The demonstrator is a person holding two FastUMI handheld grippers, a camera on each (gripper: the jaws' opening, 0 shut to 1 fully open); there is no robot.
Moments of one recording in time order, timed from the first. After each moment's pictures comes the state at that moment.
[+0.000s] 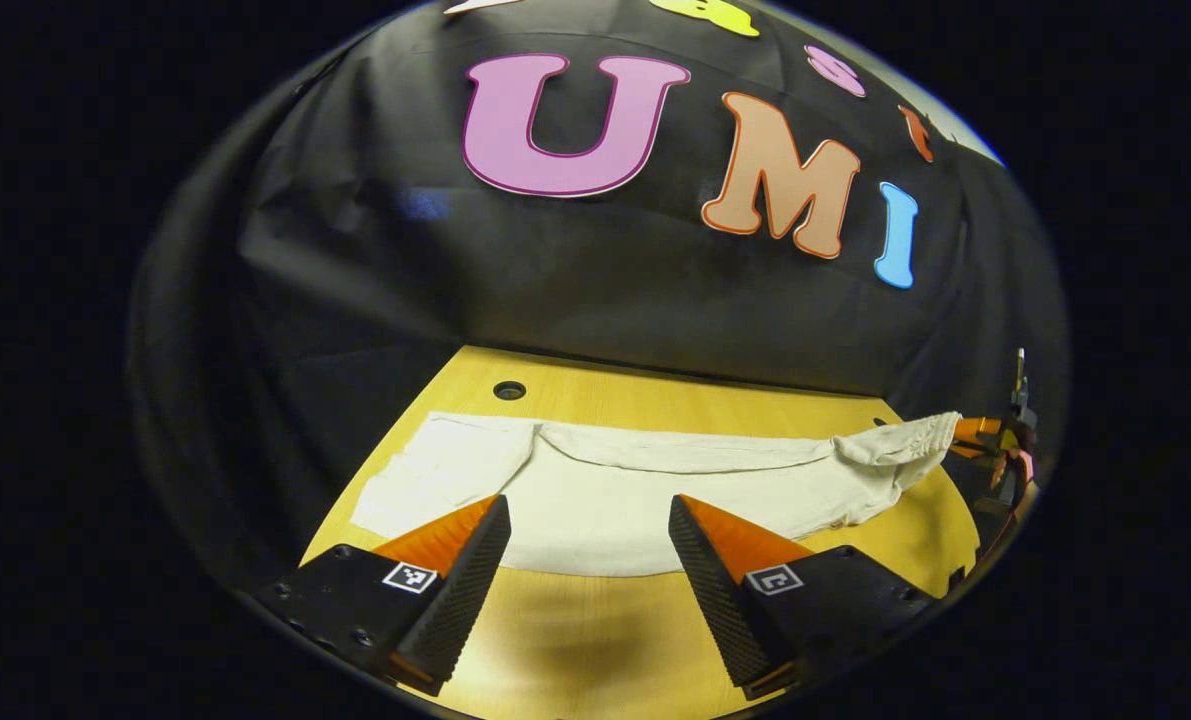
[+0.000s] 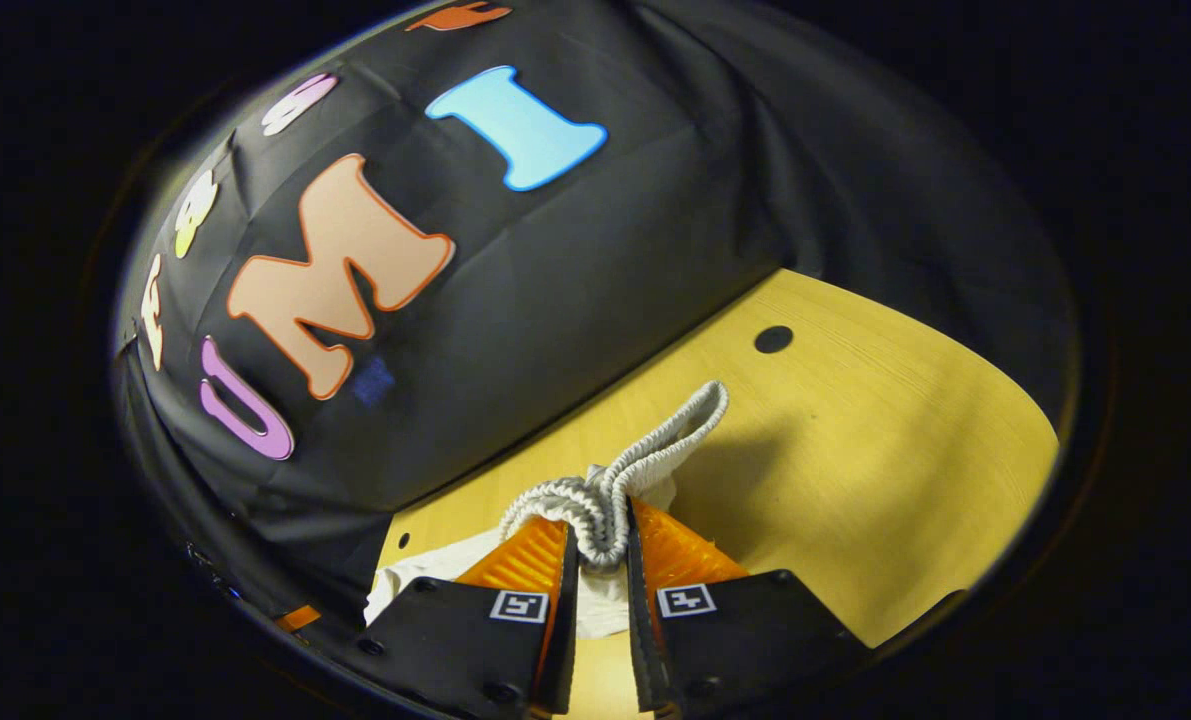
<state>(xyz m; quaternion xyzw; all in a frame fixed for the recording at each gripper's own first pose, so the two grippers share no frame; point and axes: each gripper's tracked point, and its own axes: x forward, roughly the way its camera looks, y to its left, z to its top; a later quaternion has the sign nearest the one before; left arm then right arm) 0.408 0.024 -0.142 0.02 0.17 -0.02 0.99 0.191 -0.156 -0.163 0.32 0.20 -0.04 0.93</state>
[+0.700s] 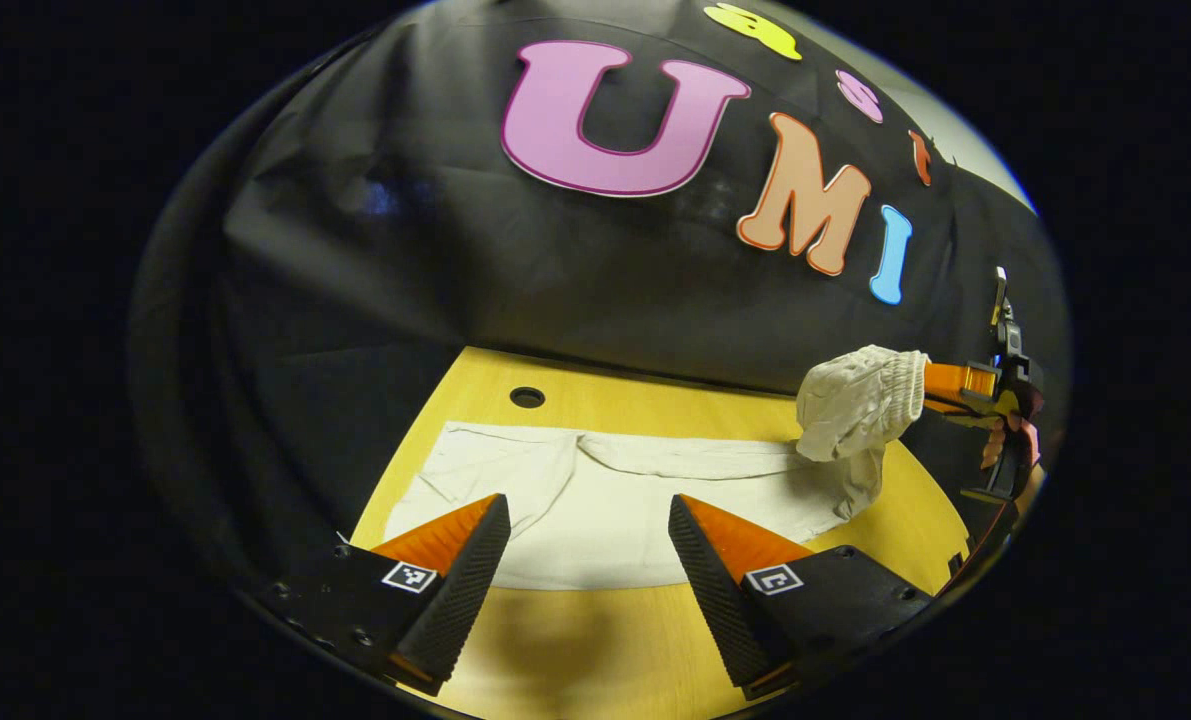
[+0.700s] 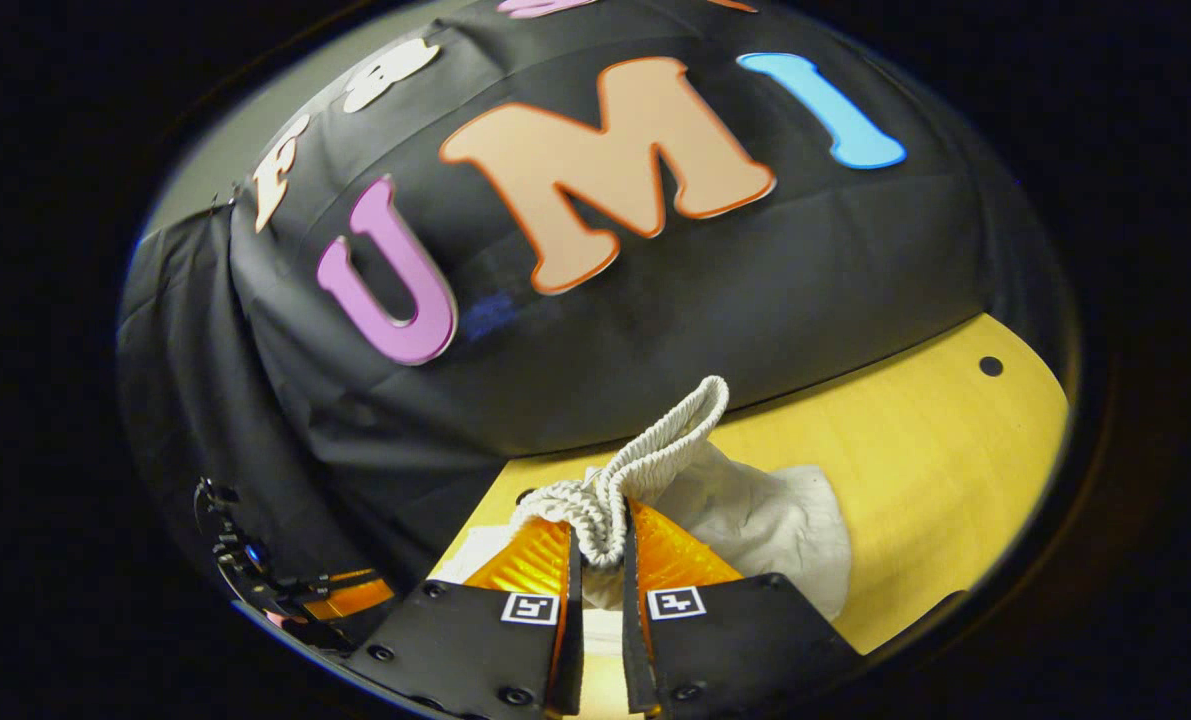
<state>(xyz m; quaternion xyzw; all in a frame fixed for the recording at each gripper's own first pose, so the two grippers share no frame) 0.409 0.043 -0.140 -0.02 0.16 -0.06 0.98 0.220 0.167 -0.116 0.20 0.20 0.14 0.95</state>
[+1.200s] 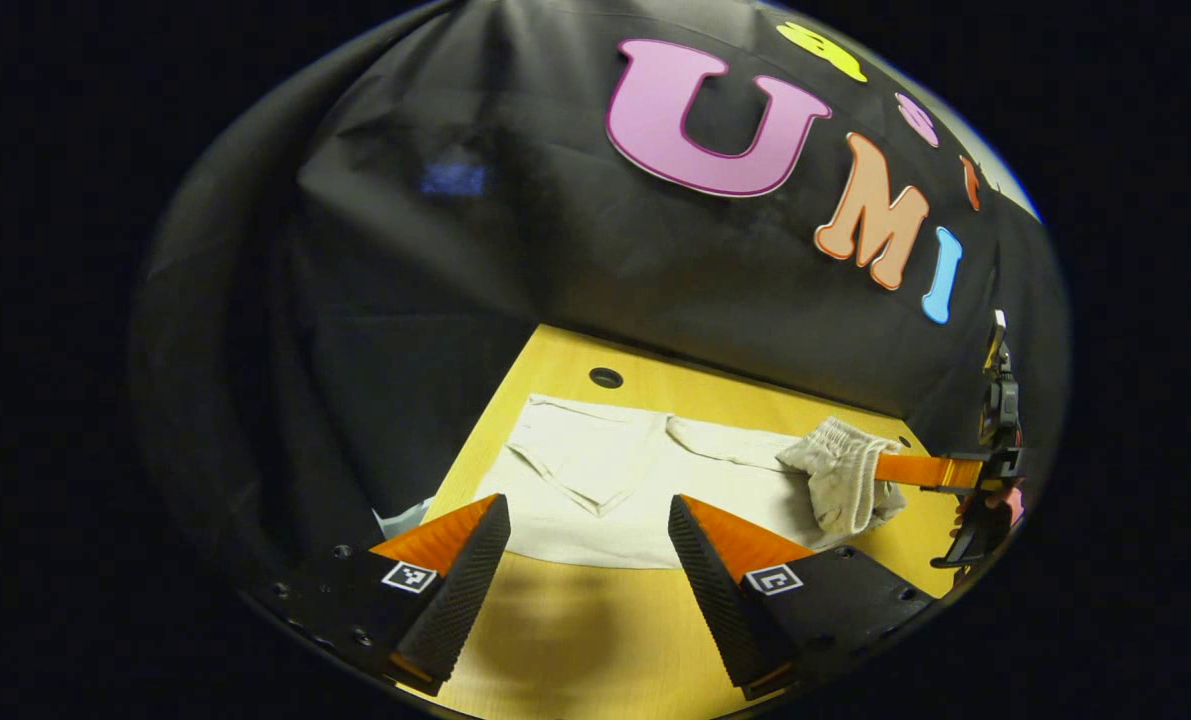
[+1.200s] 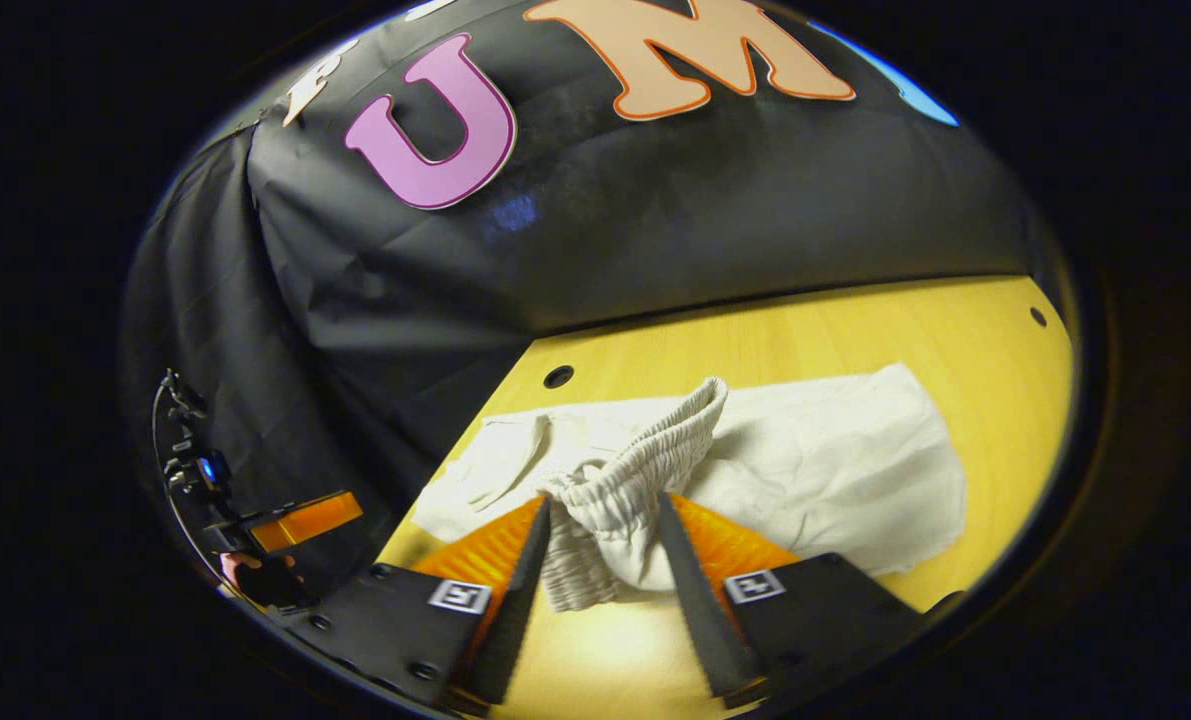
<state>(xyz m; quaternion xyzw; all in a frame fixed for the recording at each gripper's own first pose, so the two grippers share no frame) 0.403 0.072 -0.152 -0.05 0.18 0.01 0.98 0.225 0.234 -0.218 0.17 0.31 0.18 0.92</state>
